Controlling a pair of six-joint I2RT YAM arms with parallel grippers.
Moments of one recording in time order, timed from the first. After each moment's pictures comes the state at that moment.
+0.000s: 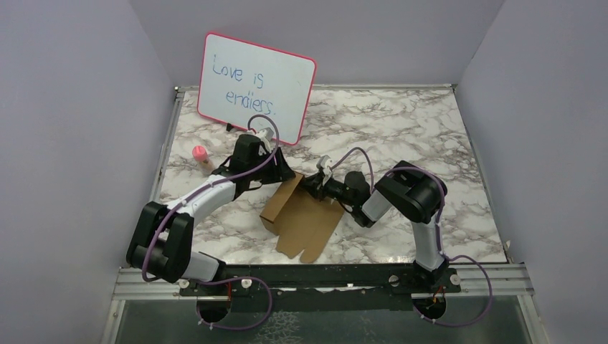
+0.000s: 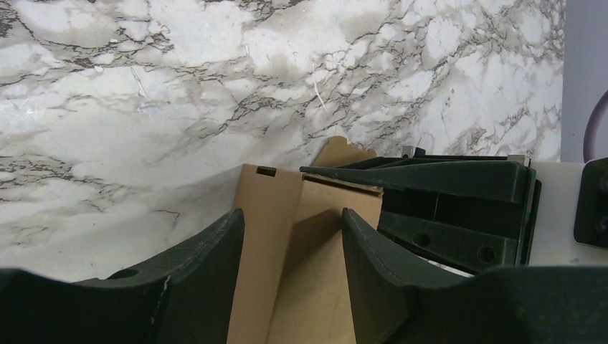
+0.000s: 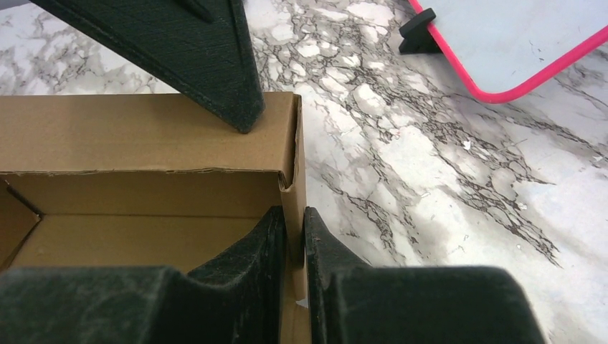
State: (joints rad) left arm -0.38 1.39 0.76 -0.03 0.35 -0.55; right arm 0.74 2.05 0.62 1.39 -0.35 -0.01
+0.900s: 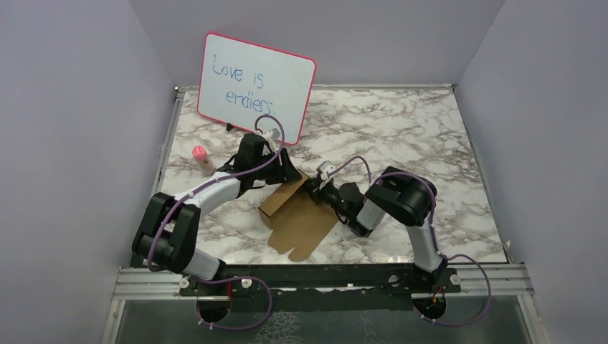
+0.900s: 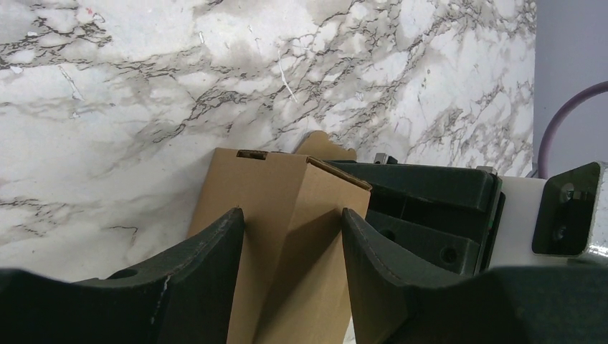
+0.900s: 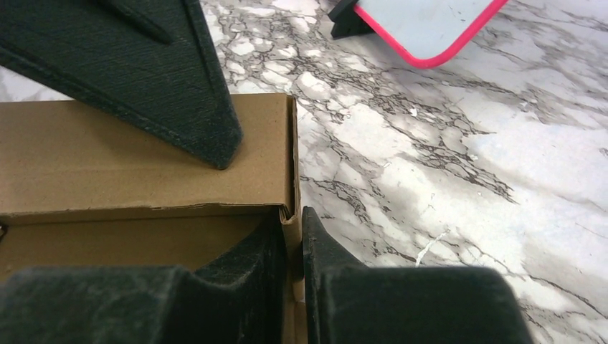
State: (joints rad) left arm -0.40 1.47 0.77 0.02 0.45 -0.57; right arm 0.84 2.09 0.58 1.49 0.01 0.00
